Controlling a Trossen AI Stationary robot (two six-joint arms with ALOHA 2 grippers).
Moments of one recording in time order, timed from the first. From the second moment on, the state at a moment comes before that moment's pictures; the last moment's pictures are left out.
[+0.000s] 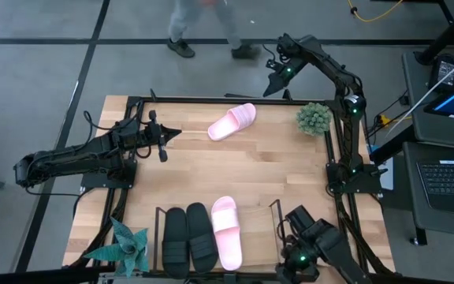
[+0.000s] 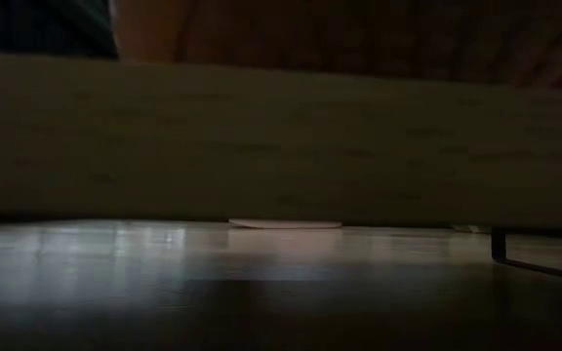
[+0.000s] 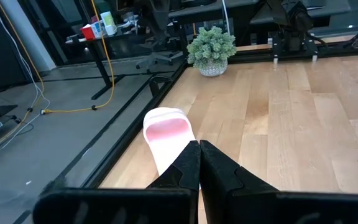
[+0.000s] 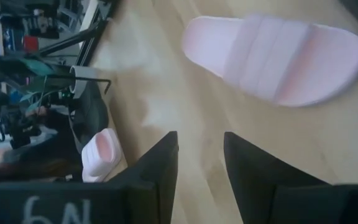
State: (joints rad) left arm 0.40 0.53 0.32 0.01 -0.02 0.21; right arm -1.00 2.12 2.05 -1.47 -0.89 -0.32
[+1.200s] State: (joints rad) left arm 0.40 0.53 0.32 0.01 -0.02 0.21; right arm -0.68 2.12 2.12 -1.16 -0.56 0.13
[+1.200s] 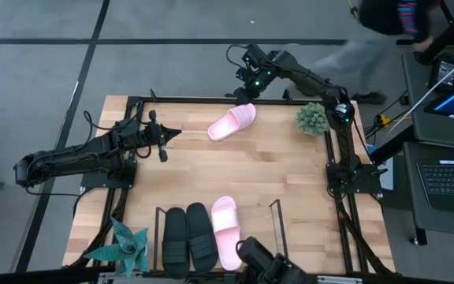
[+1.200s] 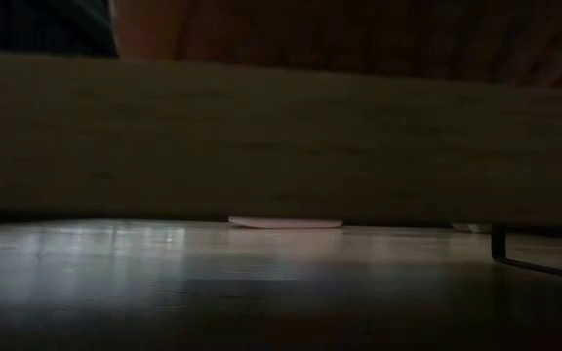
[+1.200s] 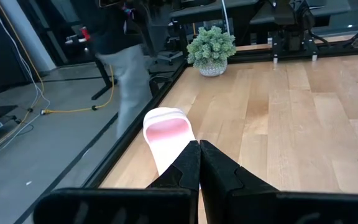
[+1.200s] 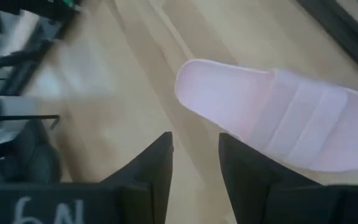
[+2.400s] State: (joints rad) left arm 0.40 0.53 0.32 -0.04 -0.02 0.25; right arm -0.39 2.24 2.12 -1.13 0.15 0.15
